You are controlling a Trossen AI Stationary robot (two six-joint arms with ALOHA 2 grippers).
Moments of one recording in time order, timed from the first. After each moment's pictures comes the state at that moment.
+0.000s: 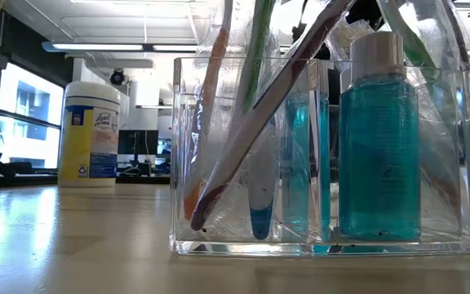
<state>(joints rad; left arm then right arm) -0.56 1.82 2.11 -1.05 -0.64 -0.74 -0.28 1.56 1.01 -0.71 -0.01 -0.32</state>
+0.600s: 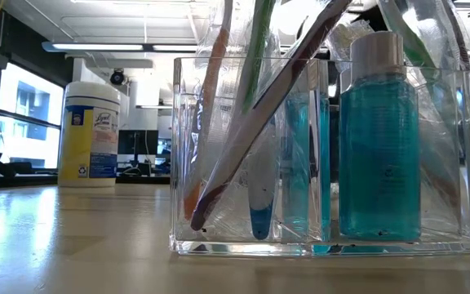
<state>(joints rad) -0.56 1.82 2.11 -1.05 -0.67 -0.74 -0.25 1.67 0.91 -0.56 -0.06 -0.49</state>
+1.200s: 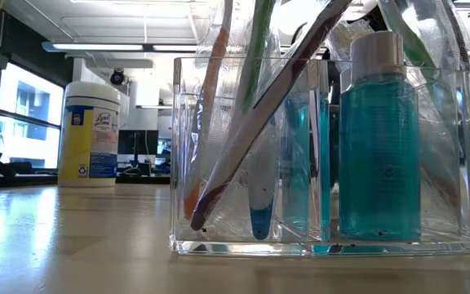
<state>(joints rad) -0.56 1.82 2.11 -1.05 -0.68 -0.74 -0.26 1.78 0.92 -0.53 -0.08 -0.52</state>
